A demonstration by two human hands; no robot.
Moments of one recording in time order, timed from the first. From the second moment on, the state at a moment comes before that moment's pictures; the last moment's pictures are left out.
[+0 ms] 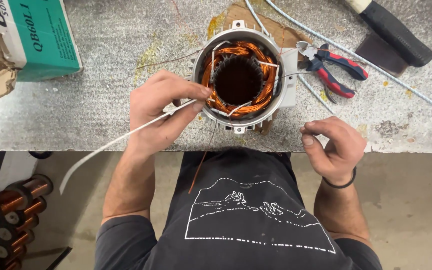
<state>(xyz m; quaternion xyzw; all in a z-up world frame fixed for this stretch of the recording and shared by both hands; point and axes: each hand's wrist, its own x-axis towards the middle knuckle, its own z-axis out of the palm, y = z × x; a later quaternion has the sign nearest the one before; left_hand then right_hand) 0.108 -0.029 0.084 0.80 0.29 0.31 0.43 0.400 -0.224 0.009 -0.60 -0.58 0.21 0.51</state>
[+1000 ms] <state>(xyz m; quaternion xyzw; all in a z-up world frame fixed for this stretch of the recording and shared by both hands) 0.121 -0.028 0.073 0.84 0.29 0.34 0.31 0.392 -0.215 0.019 -0.61 -0.62 0.18 0.45</state>
